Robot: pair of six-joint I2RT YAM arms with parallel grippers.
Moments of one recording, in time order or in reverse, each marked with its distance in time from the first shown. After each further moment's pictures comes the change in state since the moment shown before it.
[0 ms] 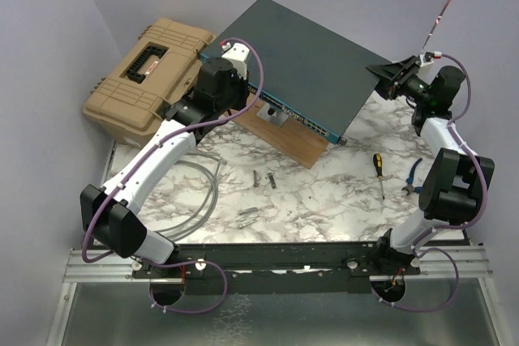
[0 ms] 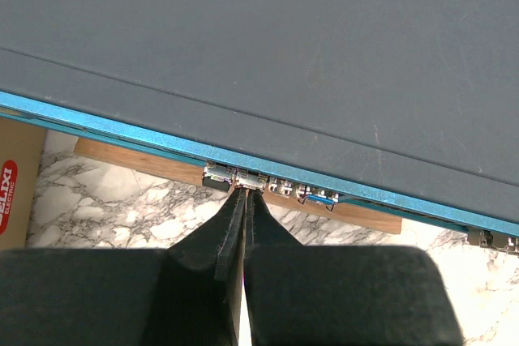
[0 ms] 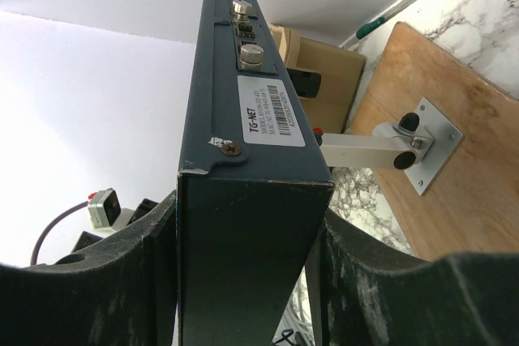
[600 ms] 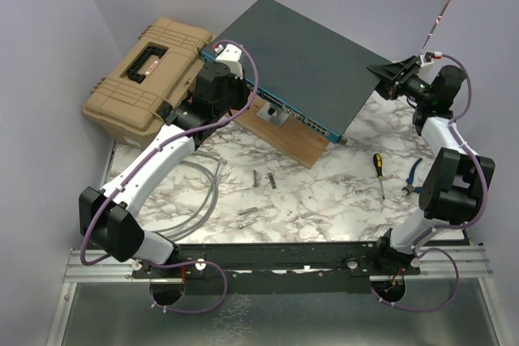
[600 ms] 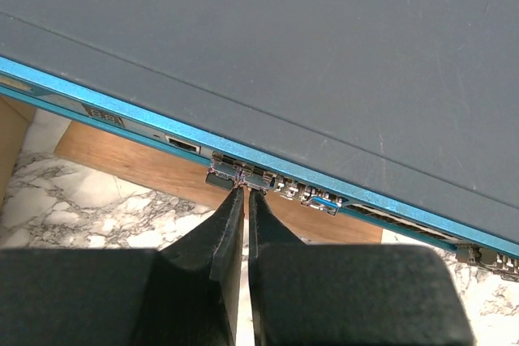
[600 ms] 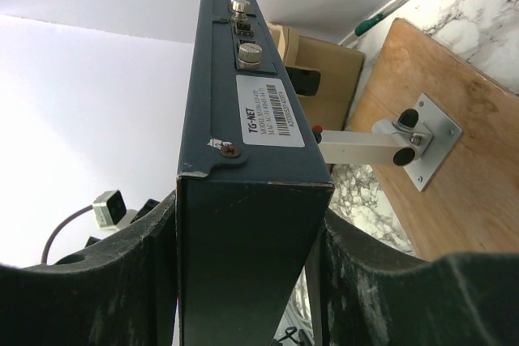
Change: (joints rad) left arm 0.001 -0.027 -0.079 0.117 -0.026 -0.098; right arm -0.005 0.002 0.008 -0.022 -0.010 -0.001
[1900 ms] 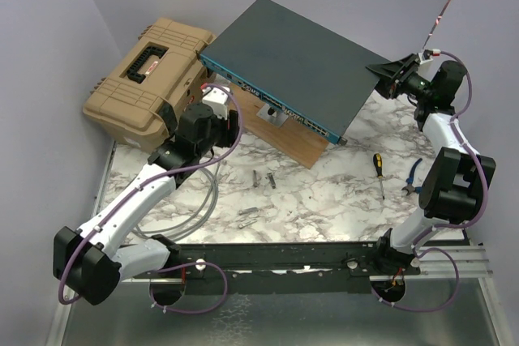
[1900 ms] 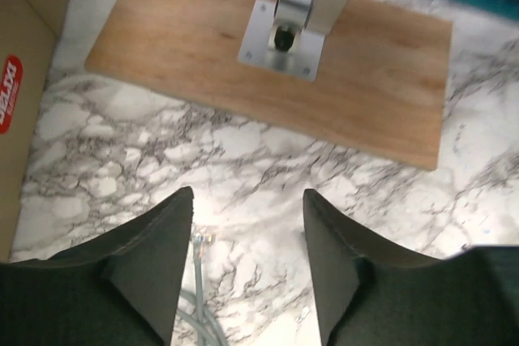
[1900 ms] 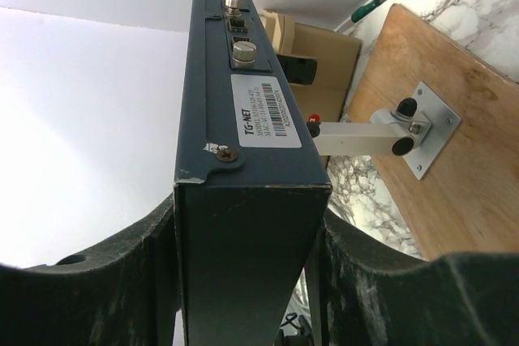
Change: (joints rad) left arm 0.003 -0.310 -0.387 0.019 -0.016 0.096; right arm -0.001 0.011 0.060 -0.116 -0.017 -0.052
